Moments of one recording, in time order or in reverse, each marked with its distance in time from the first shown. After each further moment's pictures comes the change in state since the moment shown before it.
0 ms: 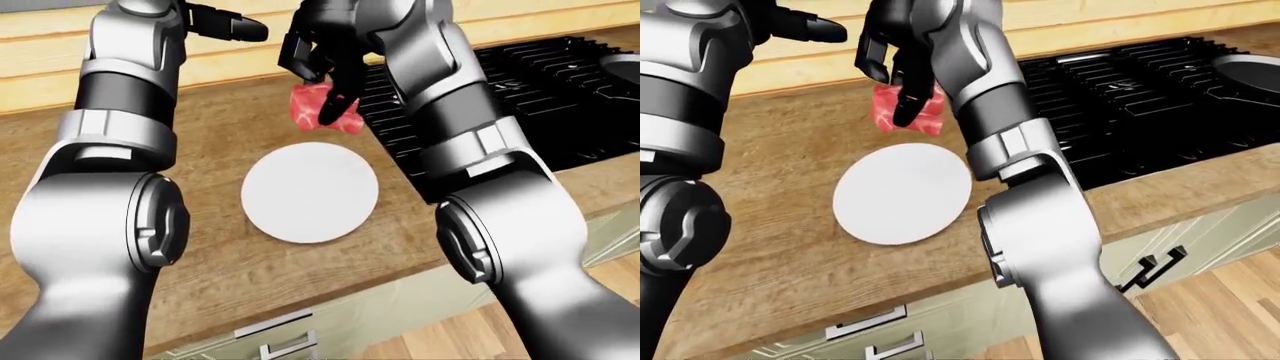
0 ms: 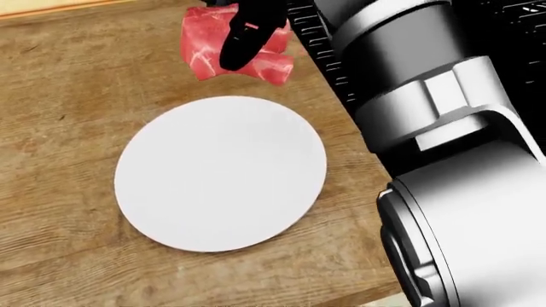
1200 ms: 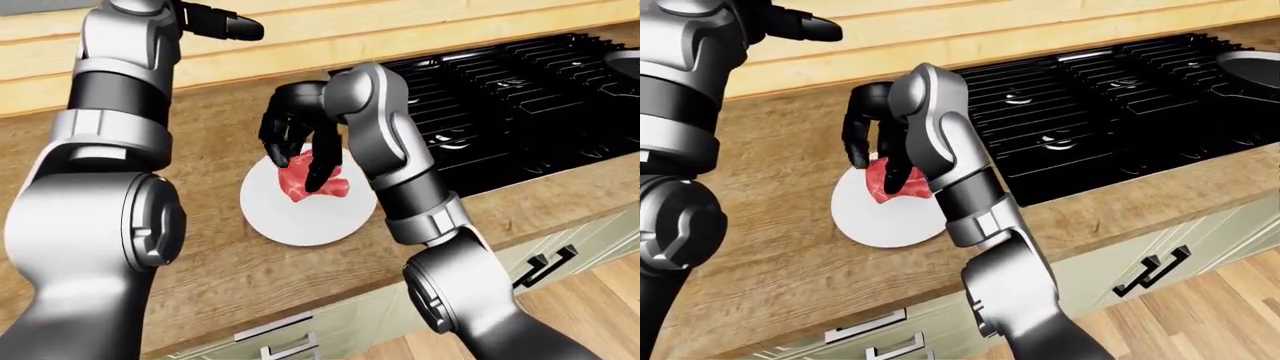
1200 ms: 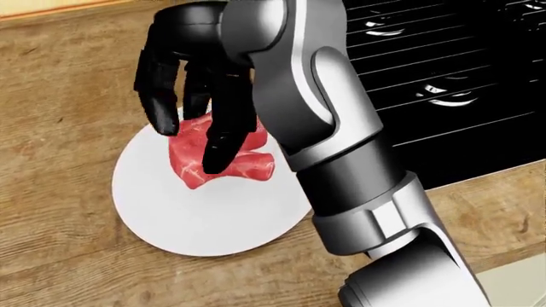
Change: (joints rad) left arm 0.001 0.013 0.002 -0.004 -0.002 0.006 -0.007; right arm 0.337 0.162 0.065 -0.432 -0.177 0.121 0.193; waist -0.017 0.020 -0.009
